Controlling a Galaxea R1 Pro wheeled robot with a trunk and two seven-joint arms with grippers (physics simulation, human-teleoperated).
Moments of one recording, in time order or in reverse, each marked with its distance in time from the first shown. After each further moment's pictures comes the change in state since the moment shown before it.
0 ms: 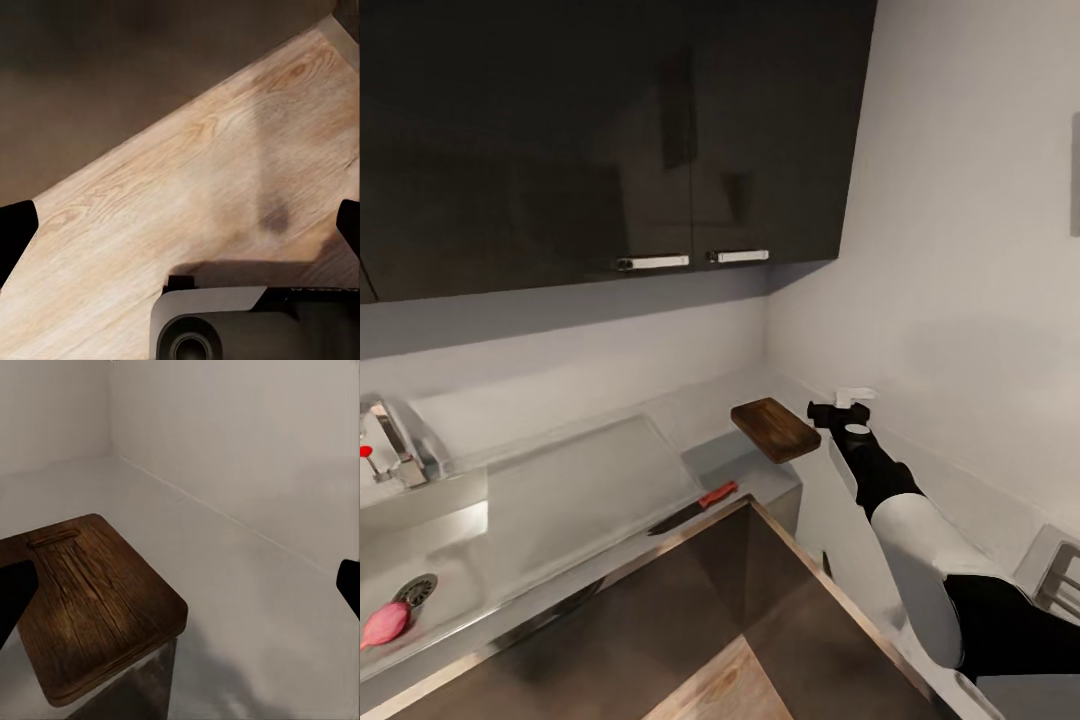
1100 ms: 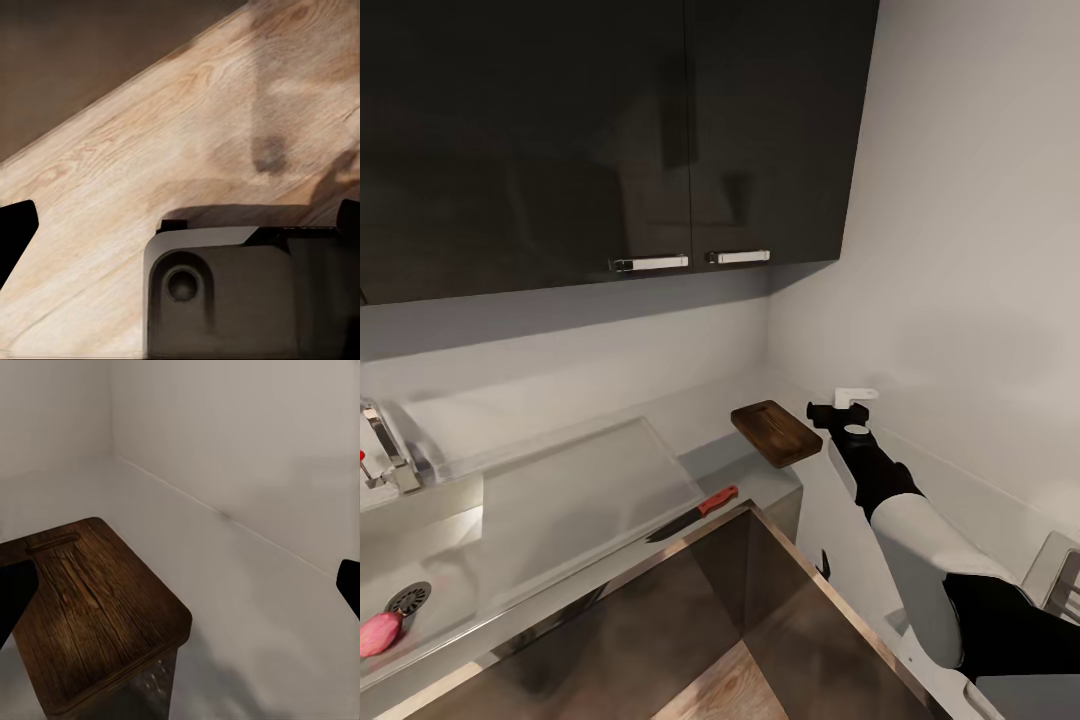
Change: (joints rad) left arm 0.004 -0.011 -0.009 0.118 -0.001 0.000 0.000; right arm 0.000 0.001 0.003 0.005 0.000 -0.001 0.000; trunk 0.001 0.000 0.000
